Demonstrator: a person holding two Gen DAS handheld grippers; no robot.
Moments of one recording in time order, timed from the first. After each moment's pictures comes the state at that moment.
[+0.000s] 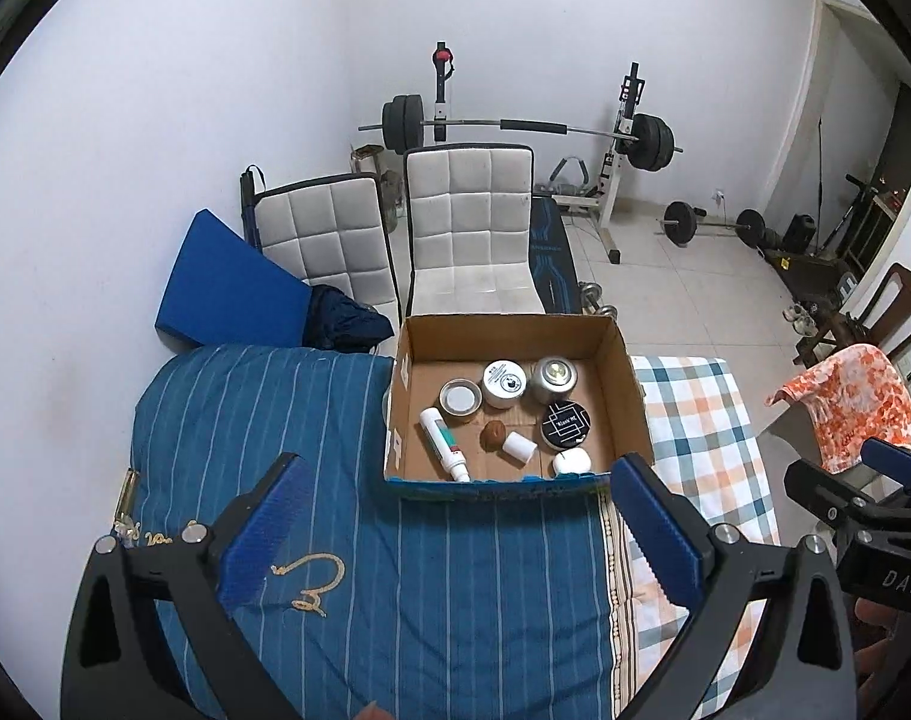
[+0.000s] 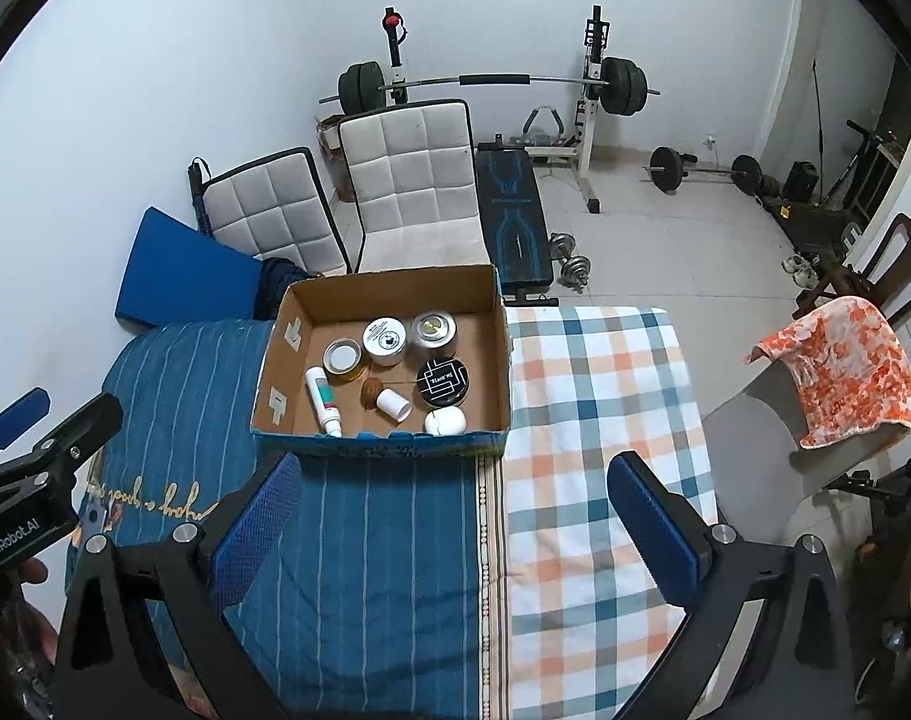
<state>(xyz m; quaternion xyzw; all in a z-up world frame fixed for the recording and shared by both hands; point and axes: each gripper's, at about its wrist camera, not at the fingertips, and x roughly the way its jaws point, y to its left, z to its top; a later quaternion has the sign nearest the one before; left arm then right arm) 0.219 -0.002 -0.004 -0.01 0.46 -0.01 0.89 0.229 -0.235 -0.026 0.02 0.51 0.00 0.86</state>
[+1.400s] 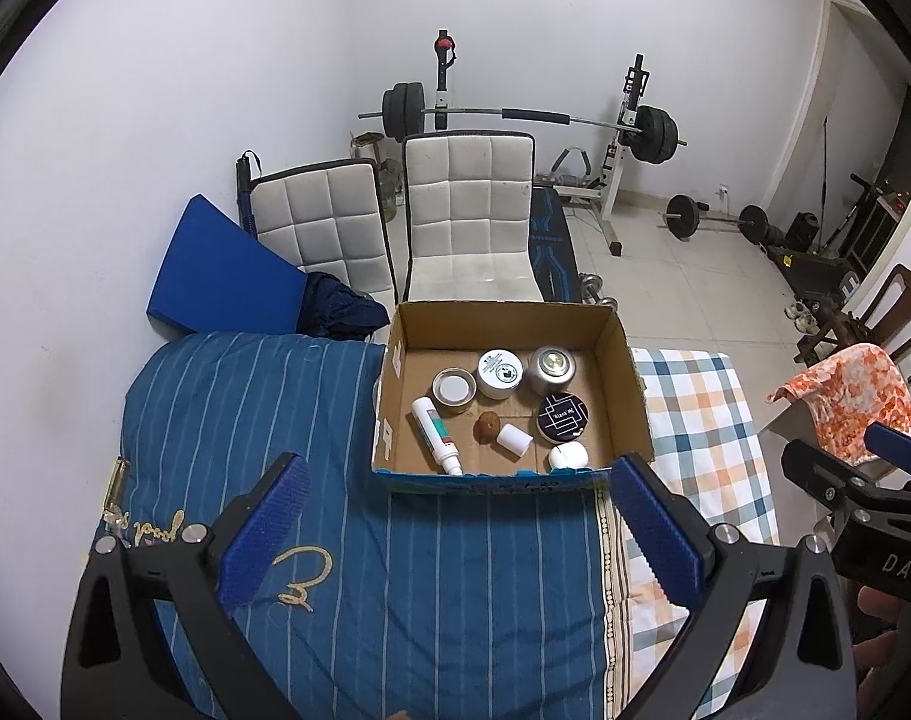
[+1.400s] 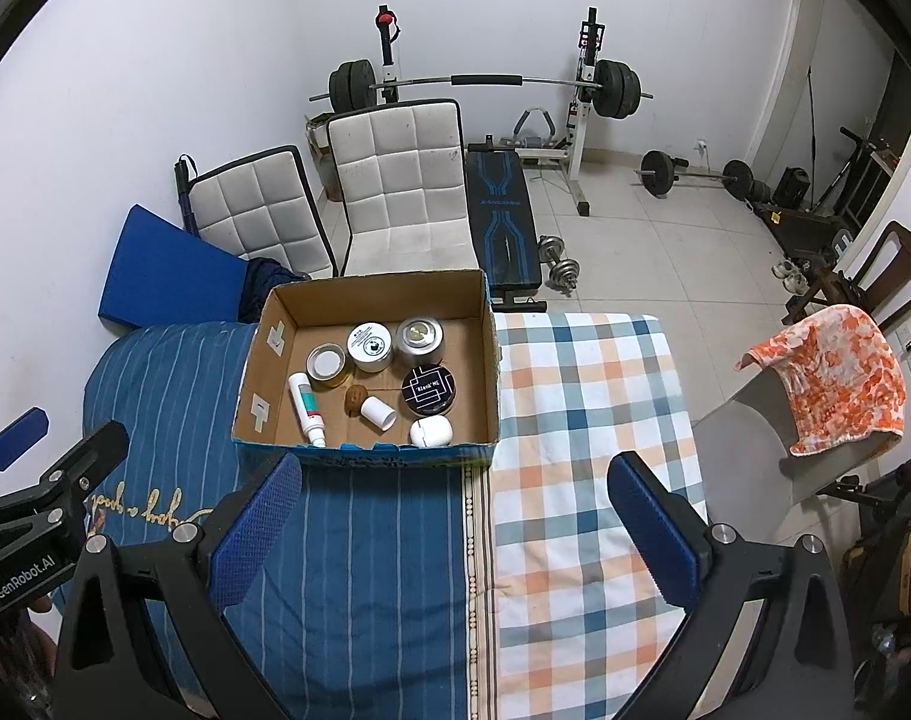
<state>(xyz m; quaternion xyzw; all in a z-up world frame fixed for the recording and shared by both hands) 0.226 -0.011 -0.018 -0.01 0.47 -0.01 0.88 0.239 -0.240 -0.040 0.01 0.50 0.00 0.86</state>
